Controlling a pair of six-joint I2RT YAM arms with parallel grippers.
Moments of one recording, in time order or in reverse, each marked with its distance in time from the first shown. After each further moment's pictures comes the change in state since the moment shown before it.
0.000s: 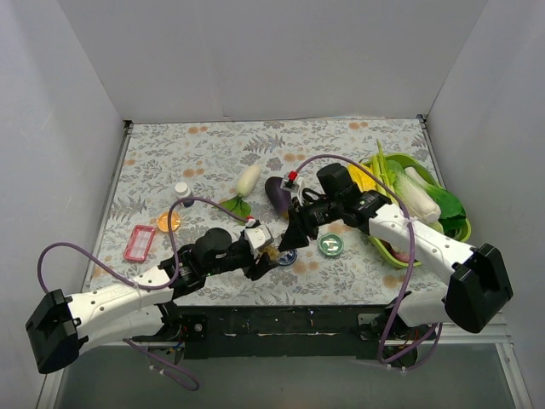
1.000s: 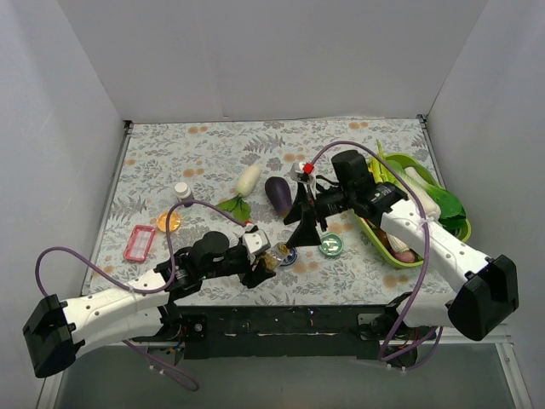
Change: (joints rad) left arm -0.002 -0.071 -0.031 -0.077 0.104 -0.048; right arm -0.072 -0.043 0.126 -0.137 -0.206 -0.446
